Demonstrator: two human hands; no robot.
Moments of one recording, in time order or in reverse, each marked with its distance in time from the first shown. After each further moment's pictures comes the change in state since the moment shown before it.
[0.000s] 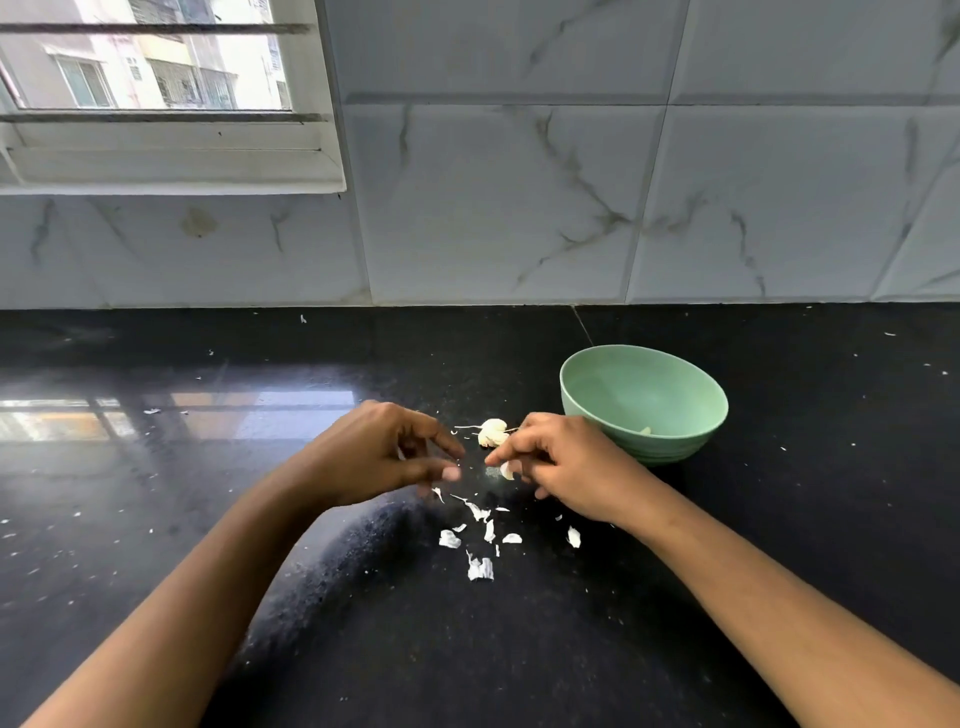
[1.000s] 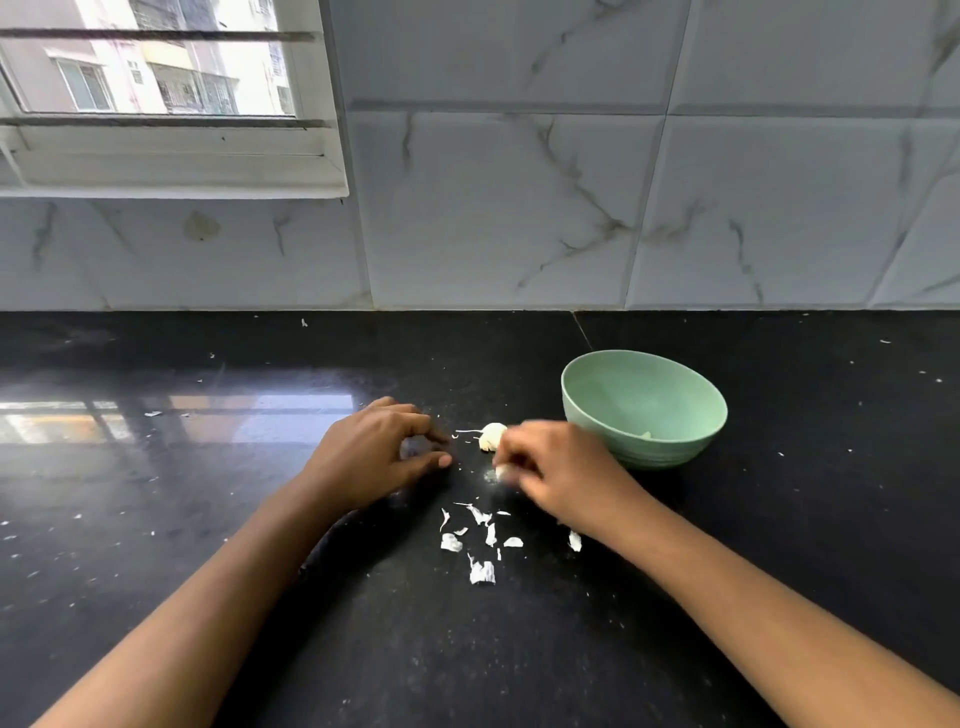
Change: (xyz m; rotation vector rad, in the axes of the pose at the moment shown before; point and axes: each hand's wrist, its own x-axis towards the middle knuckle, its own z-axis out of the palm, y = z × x) left_hand 0.012 -0.030 0.017 0.355 0.162 -0.106; right_hand 0.001 -0.001 0.010 -0.292 0.125 -0.144
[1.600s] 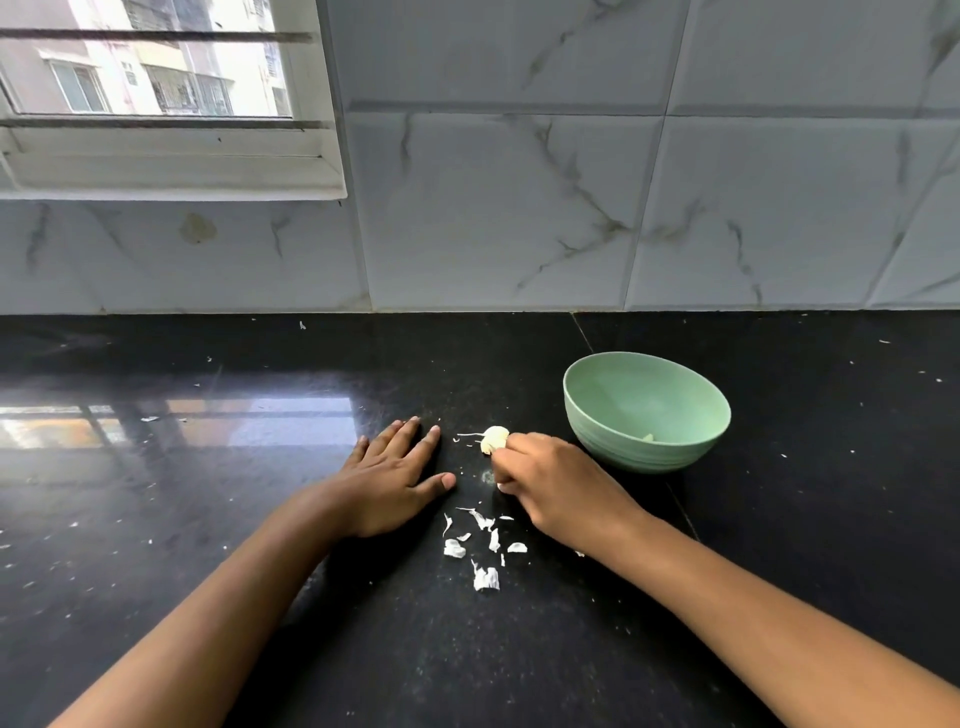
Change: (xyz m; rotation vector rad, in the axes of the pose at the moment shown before) left_hand -0.004 0.009 0.017 0.055 -0.477 -0.192; right_hand -0.001 0.005 0.016 -0.161 0.006 -0.187
